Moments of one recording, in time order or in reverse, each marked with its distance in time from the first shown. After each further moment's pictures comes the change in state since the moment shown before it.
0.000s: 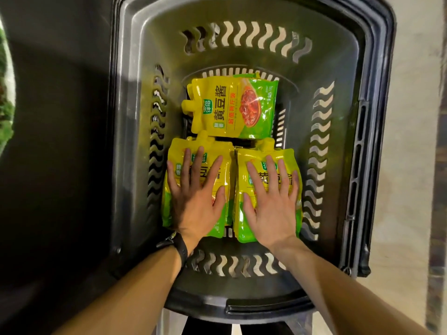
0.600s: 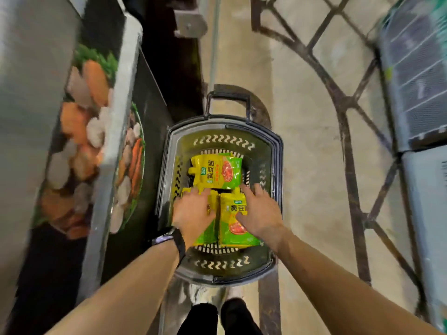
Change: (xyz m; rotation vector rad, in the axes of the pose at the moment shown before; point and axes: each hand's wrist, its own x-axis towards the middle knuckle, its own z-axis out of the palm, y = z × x) left_hand 0.020 0.034 -0.256 0.052 -0.384 -0.038; right_hand -0.018 -0.038 -0.264 0.090 -0.284 0.085
